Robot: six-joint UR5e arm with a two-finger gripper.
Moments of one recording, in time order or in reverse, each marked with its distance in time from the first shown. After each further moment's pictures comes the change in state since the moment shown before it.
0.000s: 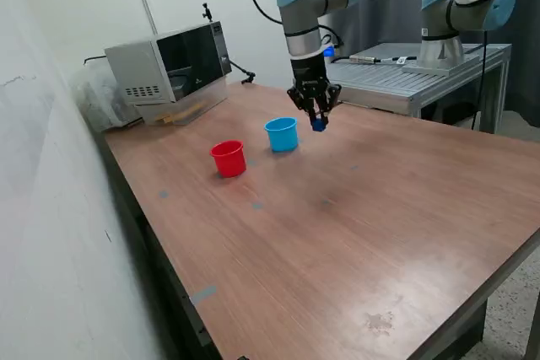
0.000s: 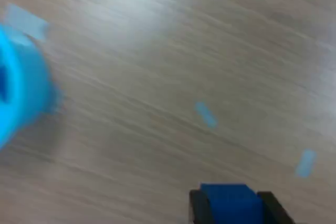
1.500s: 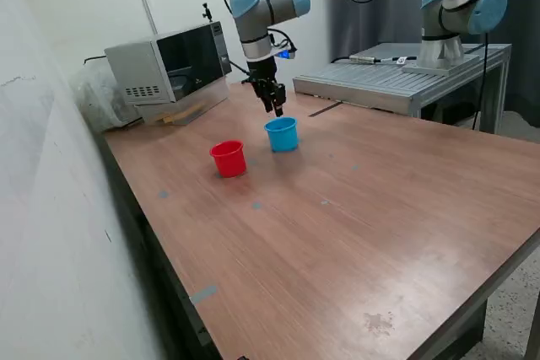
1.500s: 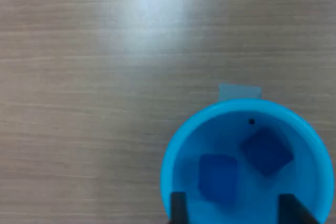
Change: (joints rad) arm -0.237 0.060 -0.059 0.024 -0.085 0.128
